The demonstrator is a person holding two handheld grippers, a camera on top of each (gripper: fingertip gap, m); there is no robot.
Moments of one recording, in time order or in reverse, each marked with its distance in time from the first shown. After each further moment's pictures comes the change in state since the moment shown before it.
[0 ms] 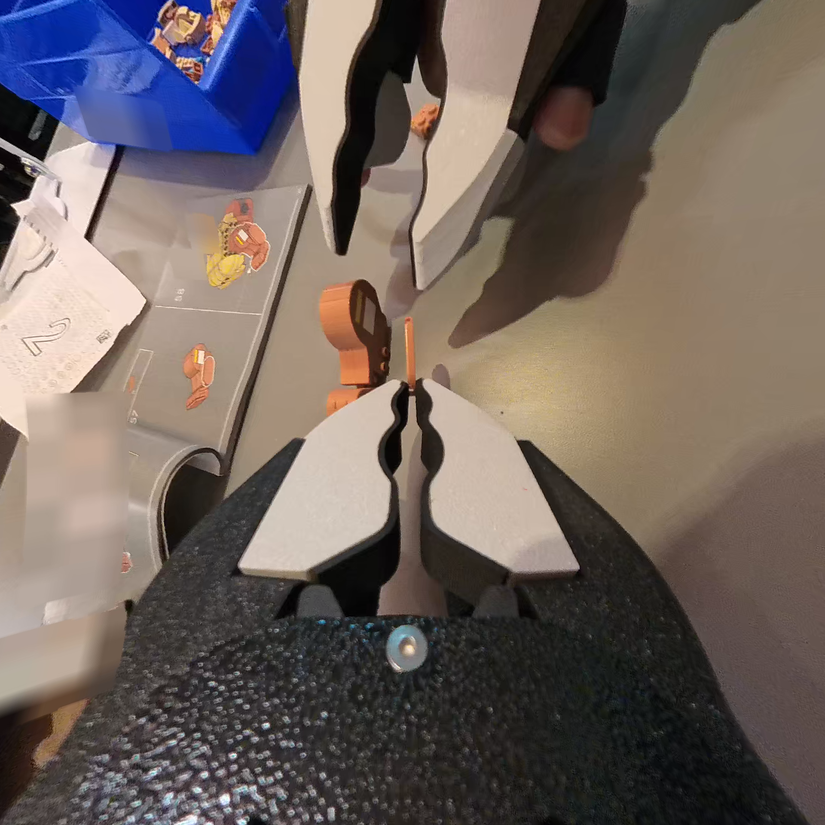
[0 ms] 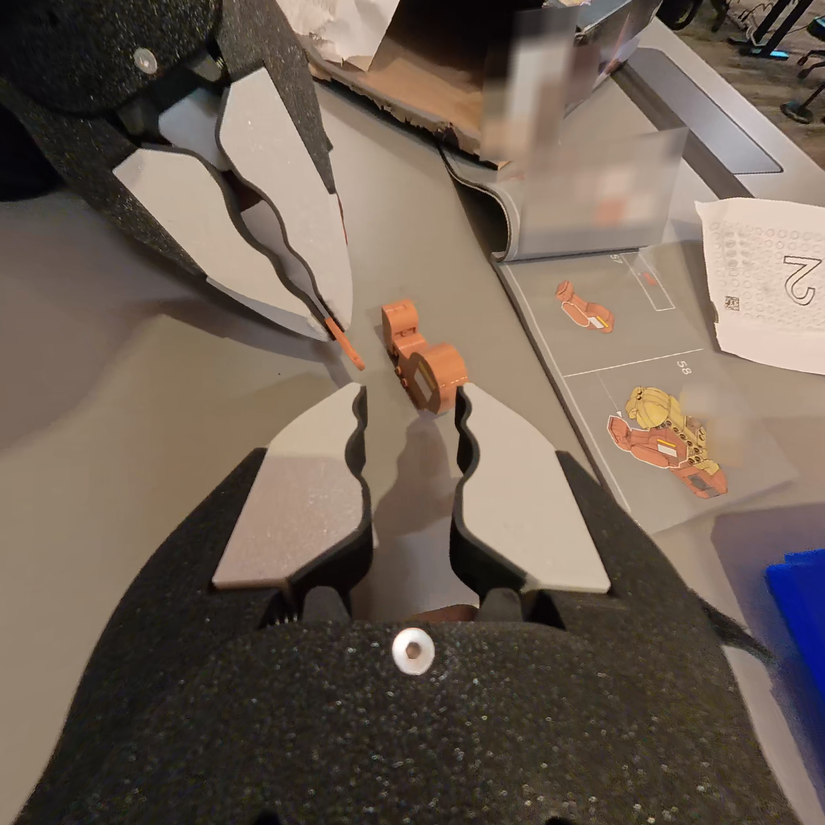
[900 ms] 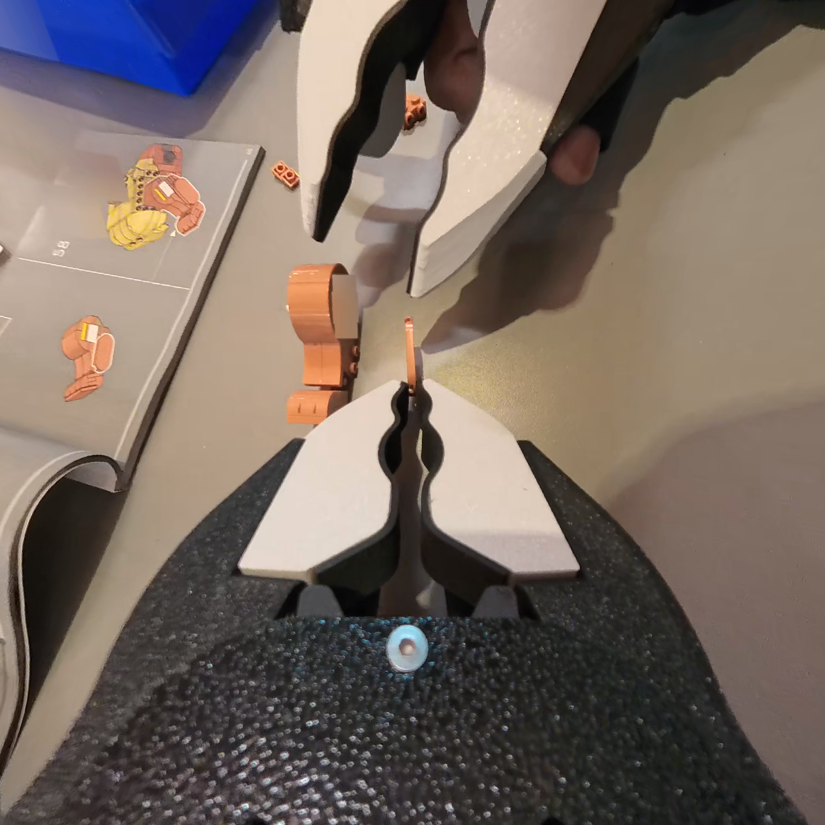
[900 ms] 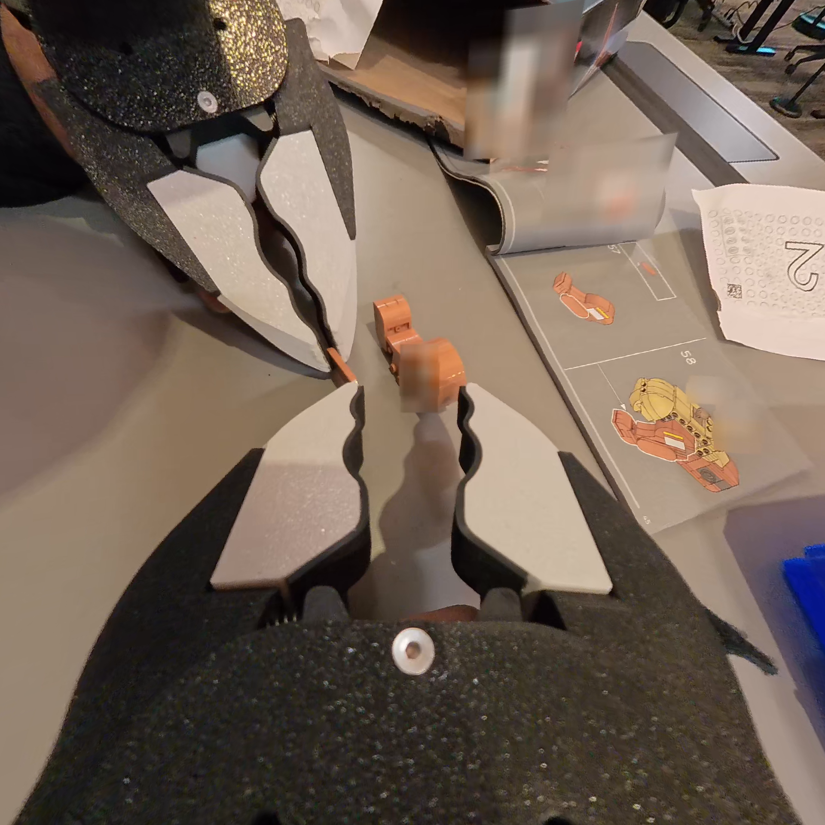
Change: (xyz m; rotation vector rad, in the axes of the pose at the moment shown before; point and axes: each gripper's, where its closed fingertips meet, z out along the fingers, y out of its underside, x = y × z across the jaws) left arm 0.010 0.006 0.015 0.024 0.184 -0.188; right arm 0.002 0.004 0.004 0.008 0.015 0.021
